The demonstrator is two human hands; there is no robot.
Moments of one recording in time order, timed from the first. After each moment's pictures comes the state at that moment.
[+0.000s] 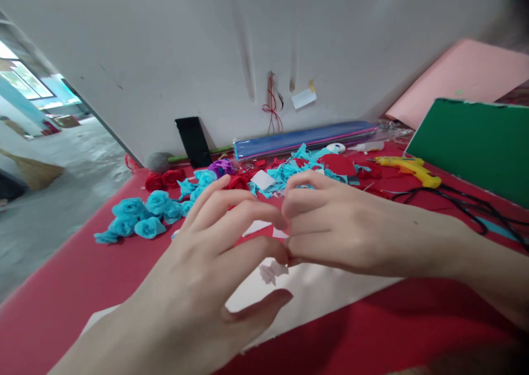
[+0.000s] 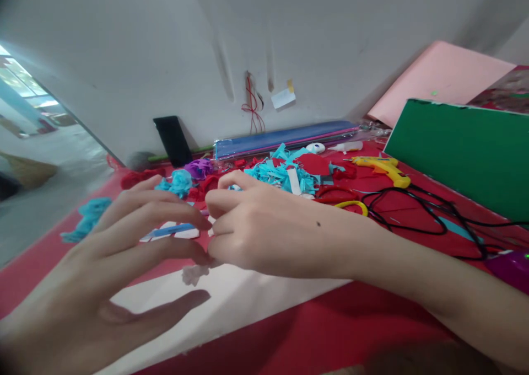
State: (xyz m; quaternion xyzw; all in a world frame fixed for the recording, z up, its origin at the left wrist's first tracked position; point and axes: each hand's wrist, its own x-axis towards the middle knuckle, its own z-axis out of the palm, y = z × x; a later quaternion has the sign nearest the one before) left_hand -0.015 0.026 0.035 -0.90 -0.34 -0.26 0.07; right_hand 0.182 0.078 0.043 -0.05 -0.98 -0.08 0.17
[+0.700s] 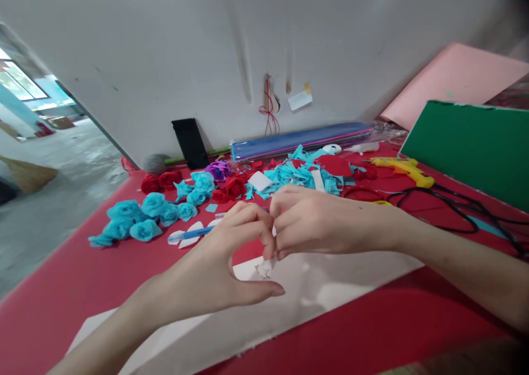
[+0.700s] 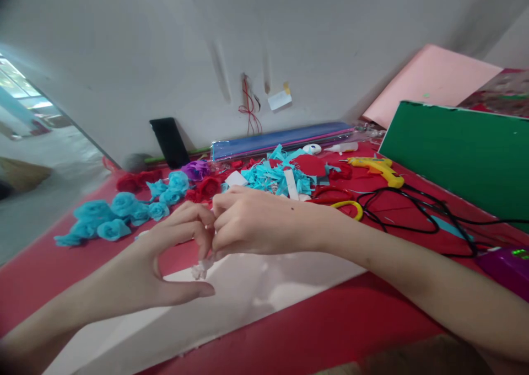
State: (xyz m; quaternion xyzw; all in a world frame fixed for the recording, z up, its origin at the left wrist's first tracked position) left_hand -0.019 0.050 0.017 -0.88 -0.38 -0.17 -0.23; right_hand 0.174 0.110 0.016 -0.02 -0.98 0.06 0.16
